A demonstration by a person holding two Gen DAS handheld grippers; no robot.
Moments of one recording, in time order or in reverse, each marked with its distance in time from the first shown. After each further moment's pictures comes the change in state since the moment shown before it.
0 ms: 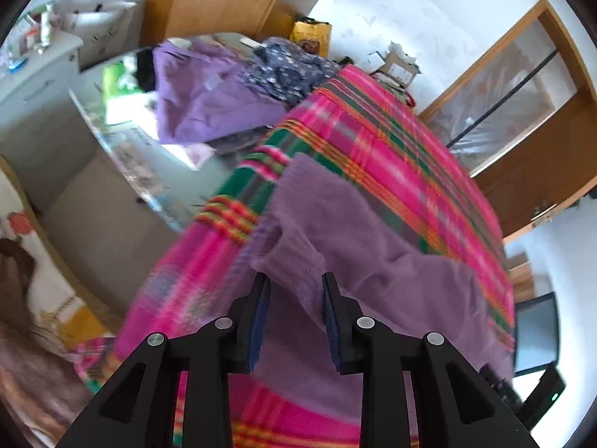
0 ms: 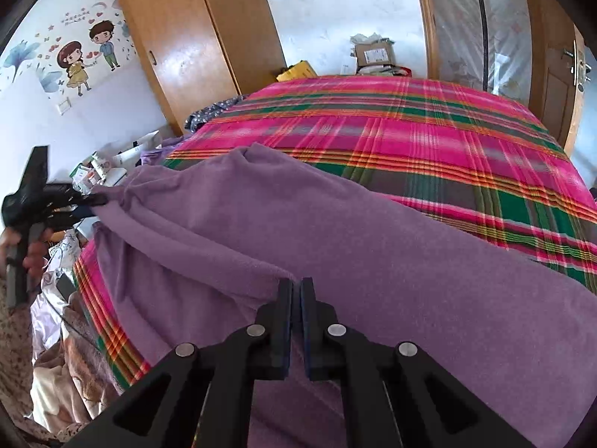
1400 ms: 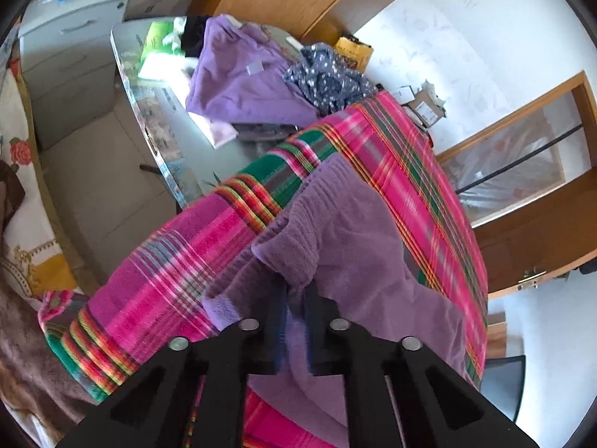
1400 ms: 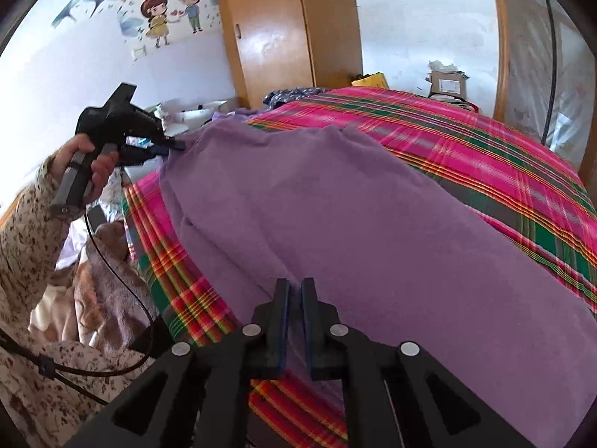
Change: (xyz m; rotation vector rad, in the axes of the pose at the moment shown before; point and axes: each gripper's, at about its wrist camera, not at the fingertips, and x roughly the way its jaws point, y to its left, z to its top) left arm 0.014 0.016 -0.010 -0.266 -0.059 -0.045; right arm -0.026 0.039 -0.043 -0.295 -0.009 0.135
